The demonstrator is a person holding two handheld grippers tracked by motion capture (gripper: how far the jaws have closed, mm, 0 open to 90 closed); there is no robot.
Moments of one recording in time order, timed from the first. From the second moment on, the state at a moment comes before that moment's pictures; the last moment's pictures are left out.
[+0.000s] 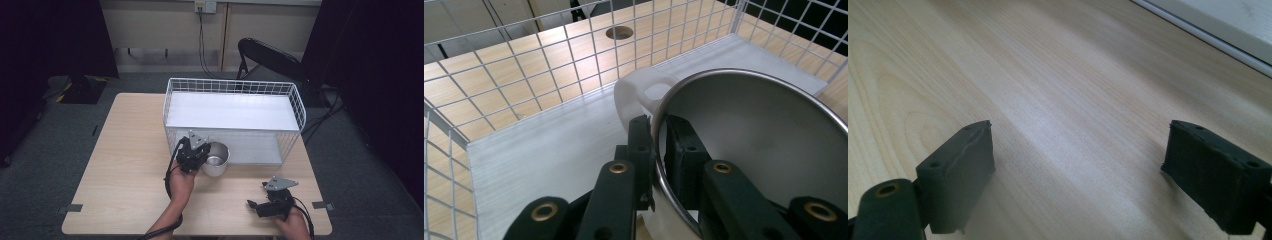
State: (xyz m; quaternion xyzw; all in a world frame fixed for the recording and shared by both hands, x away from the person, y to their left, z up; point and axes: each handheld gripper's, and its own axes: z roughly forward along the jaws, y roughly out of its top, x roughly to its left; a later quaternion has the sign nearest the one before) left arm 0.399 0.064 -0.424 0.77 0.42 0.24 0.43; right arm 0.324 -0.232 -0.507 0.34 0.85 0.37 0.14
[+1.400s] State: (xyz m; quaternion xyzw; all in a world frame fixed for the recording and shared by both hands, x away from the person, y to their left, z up) left arm 0.415 0.069 -0.425 0.75 0.44 0.26 0.42; right arm 0.324 -0.232 -0.507 0.34 0.85 0.37 0.14
